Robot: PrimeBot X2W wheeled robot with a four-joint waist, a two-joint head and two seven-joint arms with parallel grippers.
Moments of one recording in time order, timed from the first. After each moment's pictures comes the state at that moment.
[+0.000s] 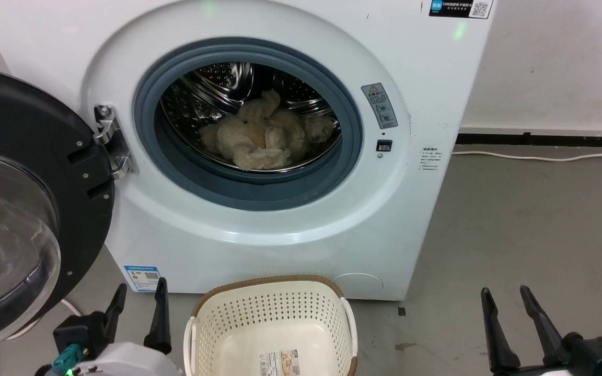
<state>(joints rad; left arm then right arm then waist) 0.01 0.30 -0.20 0.09 -0.49 0.16 -0.14 0.12 -0.05 0.00 0.03 0.20 0.13 -0.23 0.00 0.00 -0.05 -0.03</state>
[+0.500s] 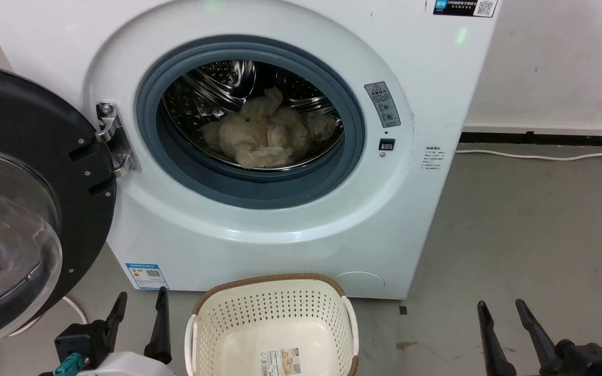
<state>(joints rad) 0.05 0.31 -0.21 0.05 -0.49 0.18 -0.13 0.13 -0.05 -0.01 0.10 0.19 0.13 -0.22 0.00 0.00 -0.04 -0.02</state>
